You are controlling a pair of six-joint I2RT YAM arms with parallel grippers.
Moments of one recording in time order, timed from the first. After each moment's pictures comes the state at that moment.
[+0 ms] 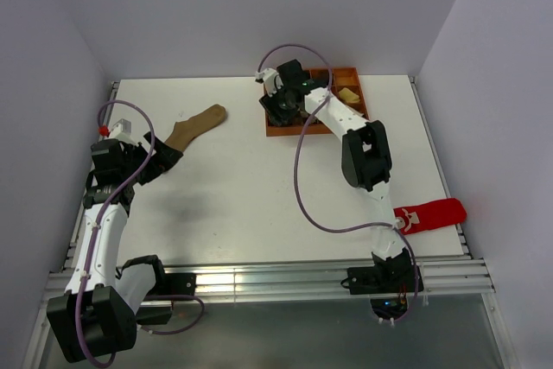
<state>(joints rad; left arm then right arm) 0.18 0.93 0.67 -0.30 0.40 -0.51 0.45 2.34 2.09 -0.66 -0.21 -0.34</state>
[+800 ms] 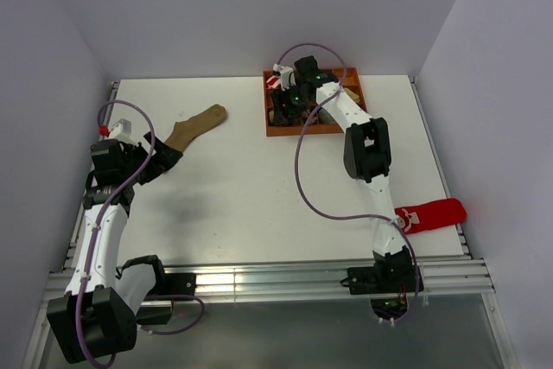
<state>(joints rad) 0.18 0.92 0.67 -0.30 0.40 -0.50 0.34 2.46 2.24 -0.76 -0.47 -0.19</state>
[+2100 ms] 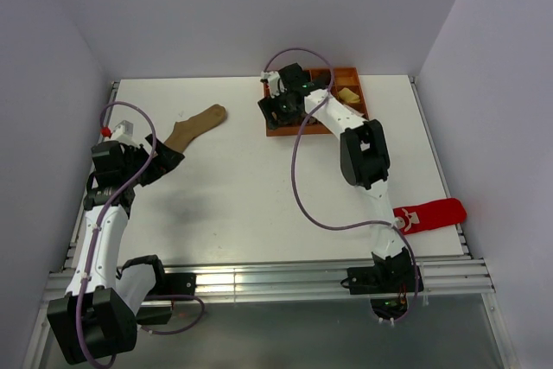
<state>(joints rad) 0.18 0.92 0.66 -0.30 0.43 -0.49 0.44 2.38 2.09 -0.66 -0.26 -0.16</state>
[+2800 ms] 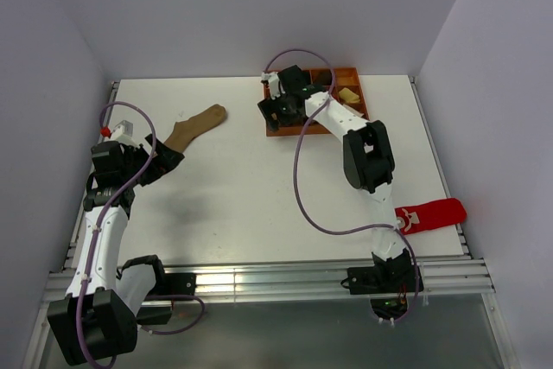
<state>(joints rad) 0.18 0.91 0.66 -0.30 0.43 -0.49 0.46 2.30 1.98 -0.61 -0.16 -0.14</state>
